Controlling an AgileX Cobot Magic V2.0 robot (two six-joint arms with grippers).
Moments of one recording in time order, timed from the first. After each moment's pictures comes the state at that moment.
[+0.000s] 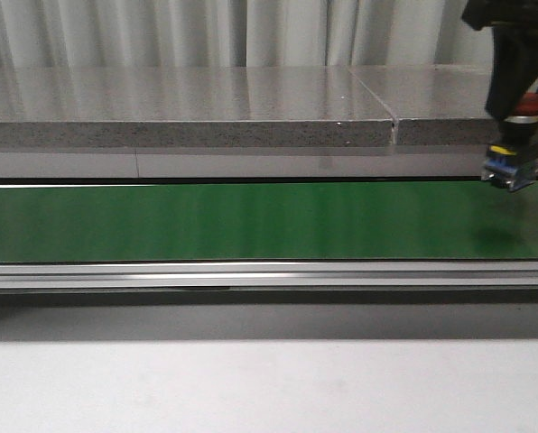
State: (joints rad) left arm -0.13 0.17 -0.56 -0.16 0.81 0.23; right arm 0.09 1.56 -1.30 0.08 0.90 -0.03
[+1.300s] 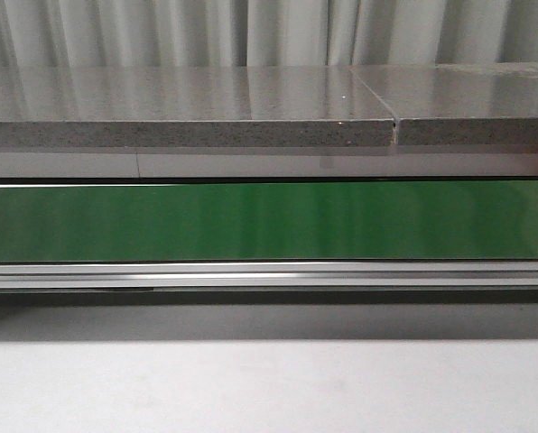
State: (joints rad) left arm -0.13 0.17 -0.56 -0.16 0.81 0.23; right arm -0.51 1.75 -1.30 0.05 0.56 0.12
